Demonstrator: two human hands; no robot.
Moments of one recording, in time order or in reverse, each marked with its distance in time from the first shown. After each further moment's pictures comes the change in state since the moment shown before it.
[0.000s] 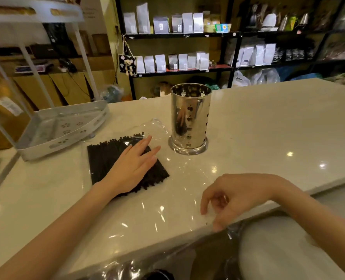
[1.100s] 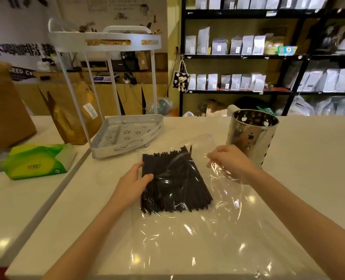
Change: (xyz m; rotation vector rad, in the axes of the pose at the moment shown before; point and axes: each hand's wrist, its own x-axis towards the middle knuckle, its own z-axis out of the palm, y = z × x) left_hand -0.062 -0.026 -0.044 -0.527 0.324 -0.764; right_hand 0.137 -0.023 -0.061 0.558 0.689 0.098
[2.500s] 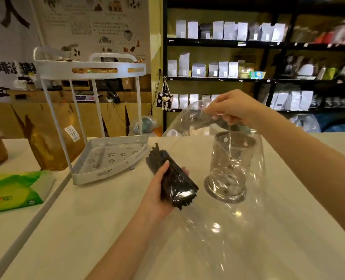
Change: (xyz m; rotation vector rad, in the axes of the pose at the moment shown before) left_hand 0.010 0.077 0.048 -1.556 -0.435 -0.384; right_hand 0.021 -0.120 -0.101 -0.093 0.159 -0.160
